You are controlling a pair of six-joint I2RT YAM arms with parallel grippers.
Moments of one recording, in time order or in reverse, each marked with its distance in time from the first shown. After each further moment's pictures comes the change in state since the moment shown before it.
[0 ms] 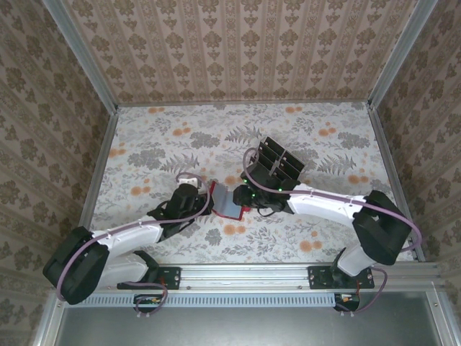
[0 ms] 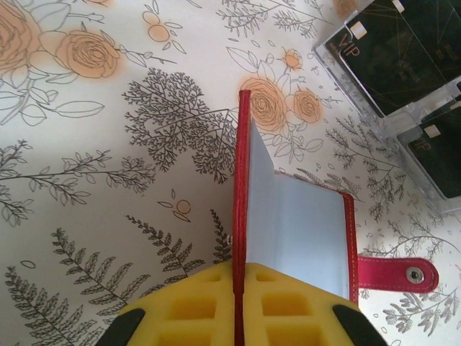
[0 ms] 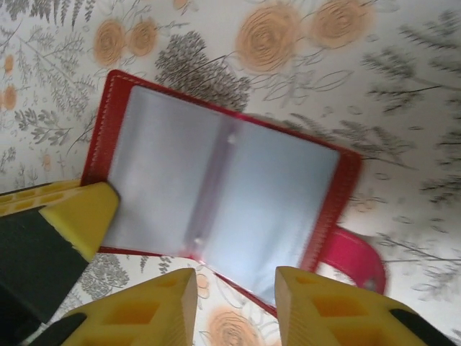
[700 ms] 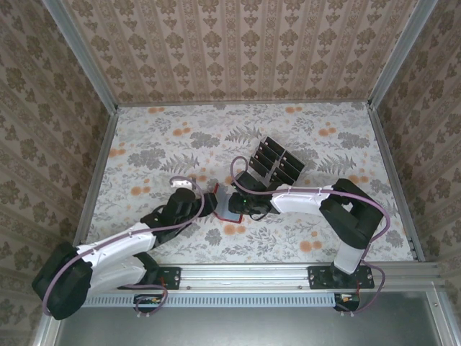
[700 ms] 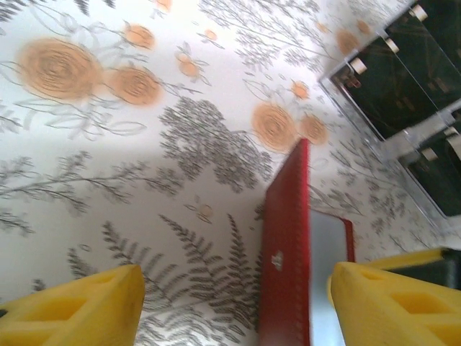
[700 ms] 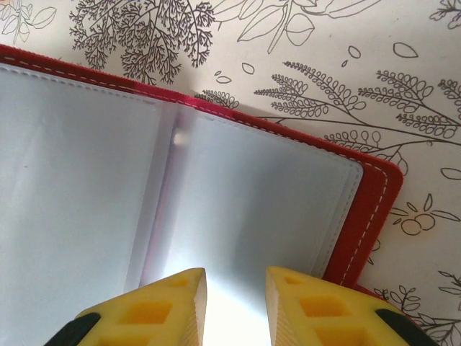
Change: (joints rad) left arm -0.017 -0.157 -0.018 -0.113 -0.130 -0.015; right arm 0.011 0.192 0.008 0.080 -0.030 0.020
